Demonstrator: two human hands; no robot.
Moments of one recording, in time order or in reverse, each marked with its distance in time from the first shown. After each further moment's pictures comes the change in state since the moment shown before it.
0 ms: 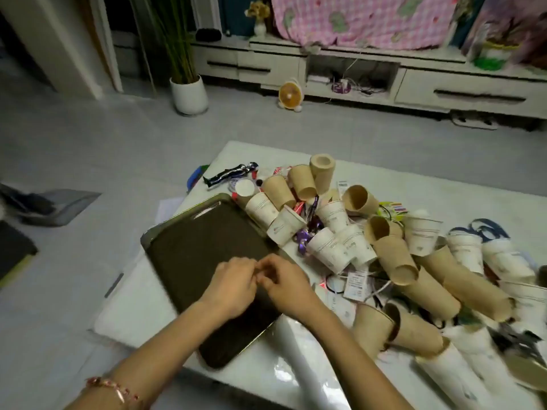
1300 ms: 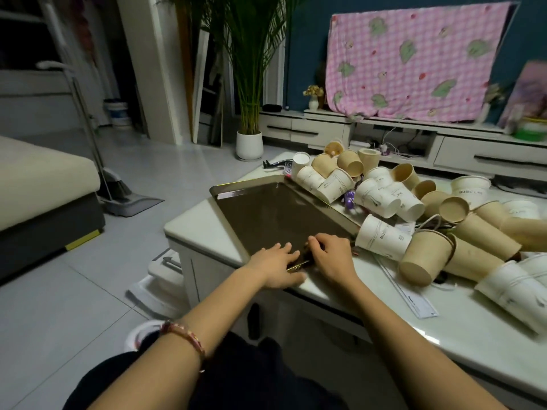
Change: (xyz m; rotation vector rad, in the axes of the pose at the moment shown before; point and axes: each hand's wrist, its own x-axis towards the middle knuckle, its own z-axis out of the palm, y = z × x) left_hand -0.108 -0.022 0.146 0.045 -0.028 0.017; right_hand -0.063 0.090 0.121 -0.218 0.444 -0.314
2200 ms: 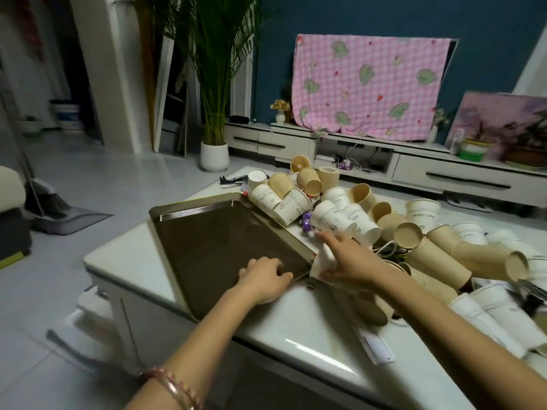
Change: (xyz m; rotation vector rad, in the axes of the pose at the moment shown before) left_hand 0.069 0.057 -0.010 -0.312 0.137 -0.128; right_hand 0.036 0.042 -0.119 -0.562 -0.400 -0.046
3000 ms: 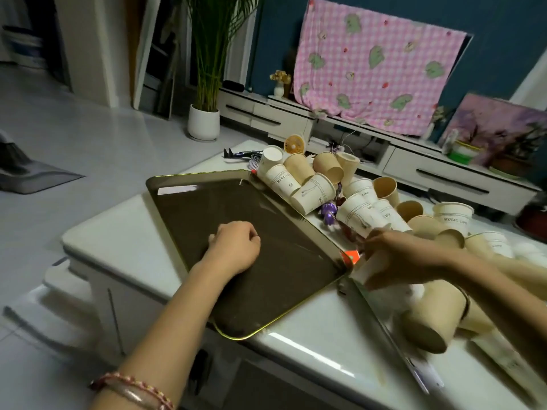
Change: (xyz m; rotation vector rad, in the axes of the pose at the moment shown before) left_hand 0.029 -0.080 -0.043 -0.140 0.240 -0.097; right_hand 0.022 -0.009 -0.034 -0.216 -0.291 0.007
